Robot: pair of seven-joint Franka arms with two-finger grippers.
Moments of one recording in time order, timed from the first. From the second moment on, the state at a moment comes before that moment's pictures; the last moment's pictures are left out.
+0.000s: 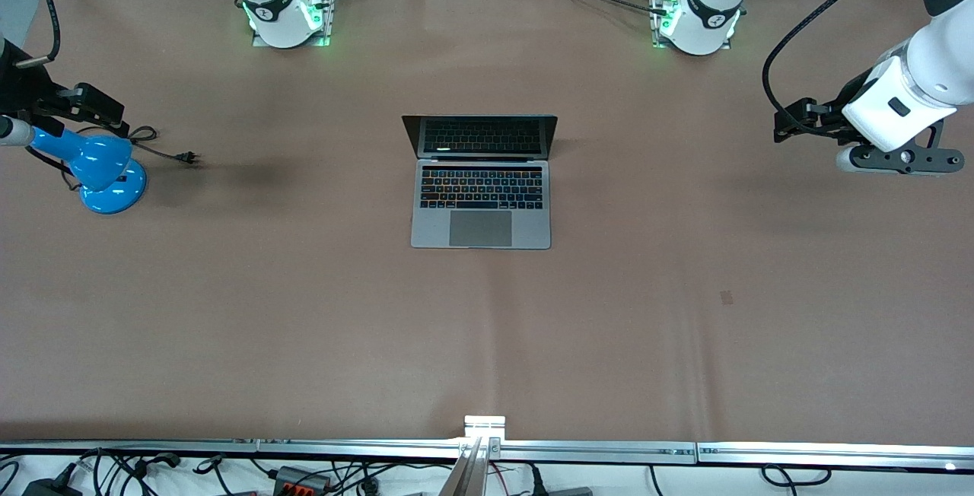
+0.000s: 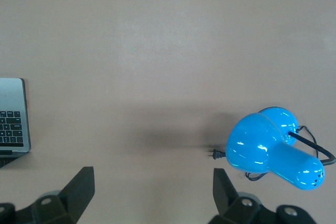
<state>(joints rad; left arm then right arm) 0.00 0.04 -0.09 -1.61 -0.02 1.48 -0.06 -0.03 -0.07 -0.02 -1.74 -0.02 1.67 -0.04</state>
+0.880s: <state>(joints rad) 0.00 -0.02 -0.11 -1.69 -0.02 1.45 -0.06 -0.03 -0.07 -0.01 -1.74 -0.02 1.65 -0.05</state>
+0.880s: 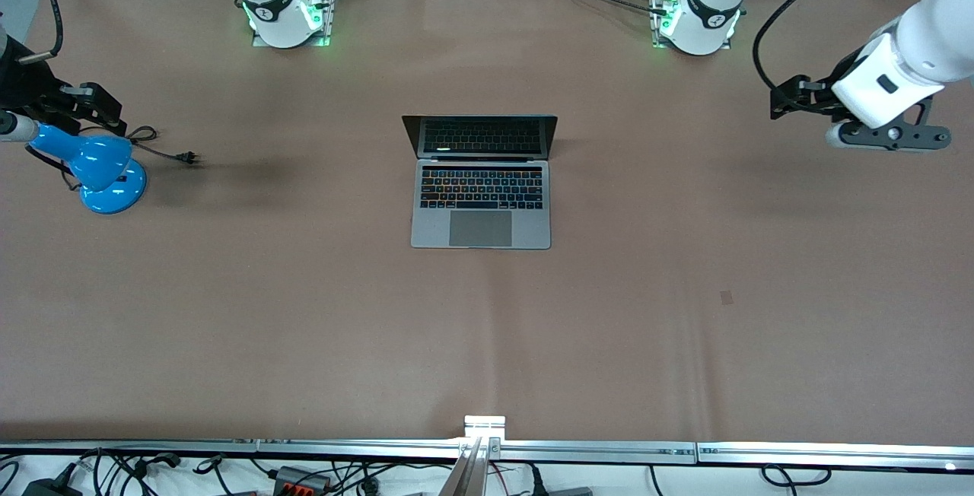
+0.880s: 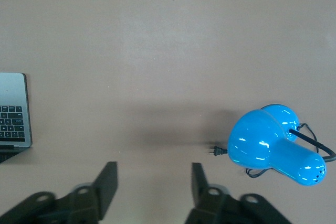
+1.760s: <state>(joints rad) 0.01 -0.02 -0.12 -1.70 -0.08 1.42 -0.06 0.06 -0.05 0.00 -1.76 -0.02 1.55 -0.05</state>
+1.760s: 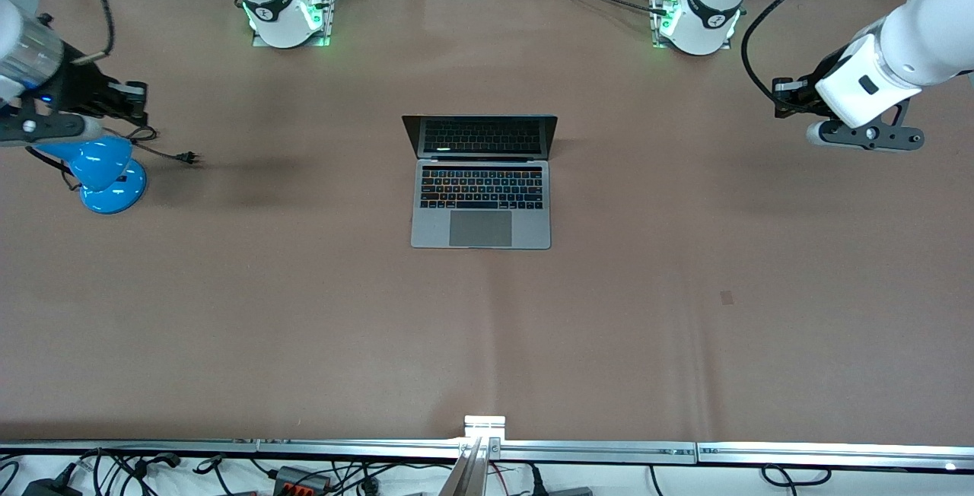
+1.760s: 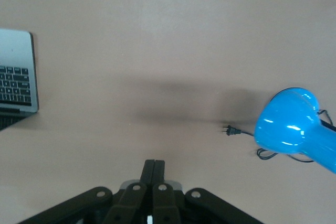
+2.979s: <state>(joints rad) -0.02 -0.07 -0.43 -2.10 -0.44 1.70 -0.09 0.46 0.00 0.01 -2.18 0.51 1.74 -0.03</state>
